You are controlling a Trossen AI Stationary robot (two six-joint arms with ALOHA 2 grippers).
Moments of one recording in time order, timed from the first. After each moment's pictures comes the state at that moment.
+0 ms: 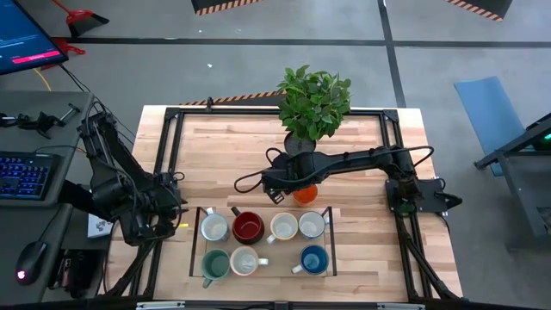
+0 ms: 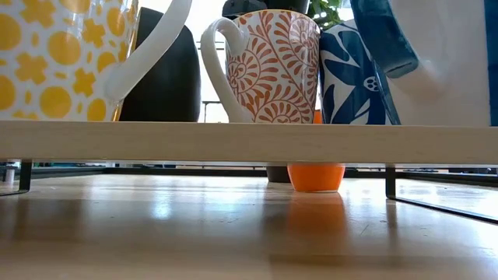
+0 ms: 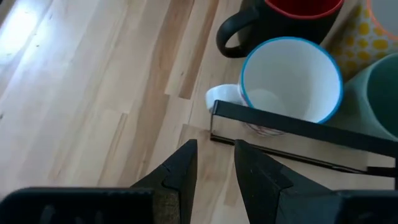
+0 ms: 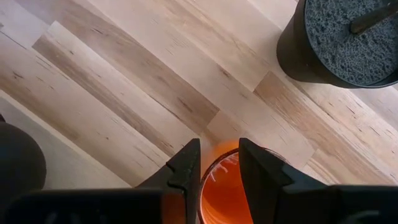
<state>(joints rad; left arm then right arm) -1.03 1.03 1.06 -1.40 -0.61 -1.22 0.12 2.05 1.98 -1.32 0.31 0.96</state>
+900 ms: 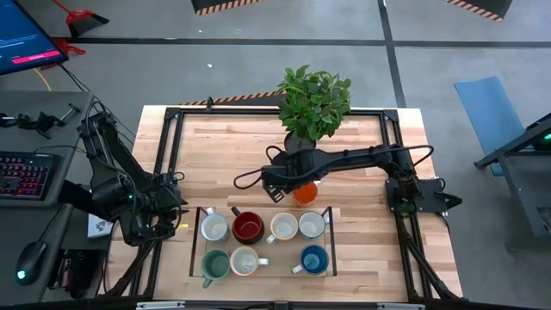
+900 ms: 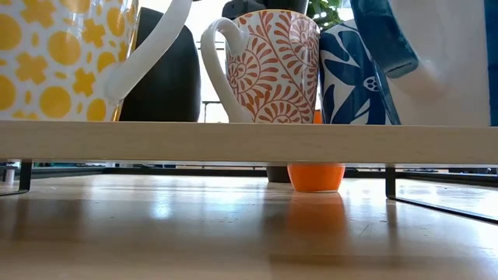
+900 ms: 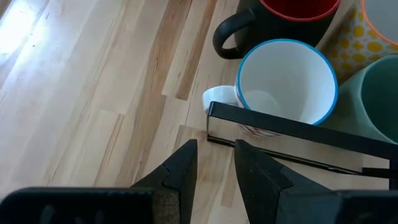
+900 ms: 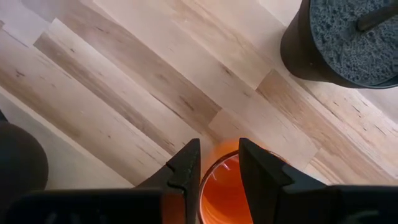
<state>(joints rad) -1.03 1.03 1.06 -1.38 -0.61 -1.22 0.10 2.05 1.98 -1.31 0.27 0.94</state>
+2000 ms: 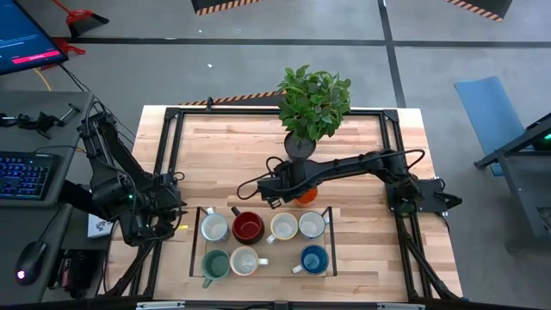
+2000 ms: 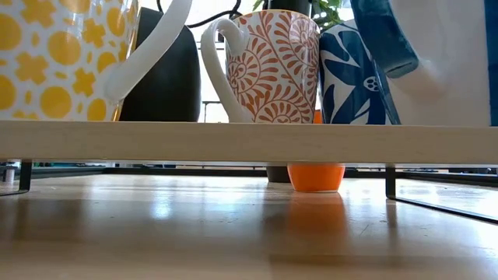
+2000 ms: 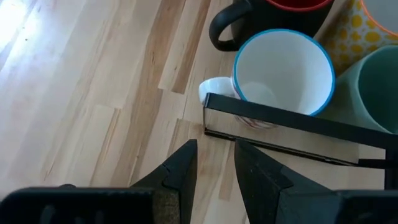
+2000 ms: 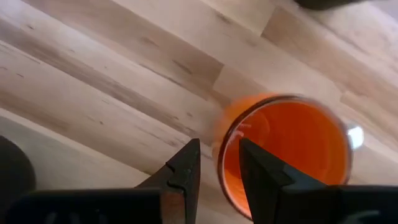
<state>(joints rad) -1.03 1.03 1.06 -1.38 -0.58 -1.21 0.14 2.12 1.98 -1.36 0.21 1.19</state>
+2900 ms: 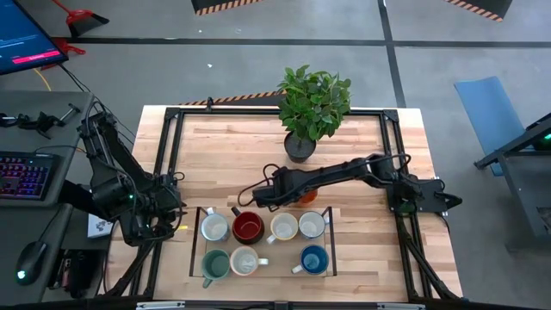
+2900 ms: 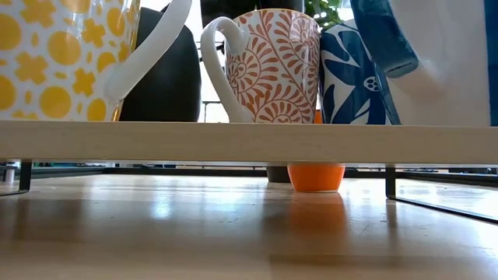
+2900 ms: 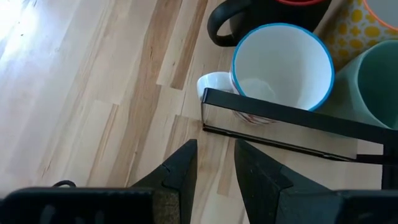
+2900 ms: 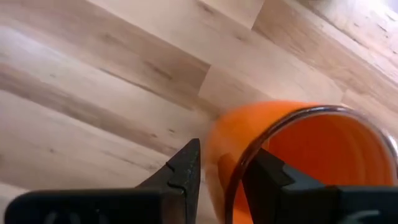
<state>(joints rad) -1.03 1.03 1.06 -1.38 -0.56 -1.21 0.14 2.24 1.98 -1.37 0.25 1.24</state>
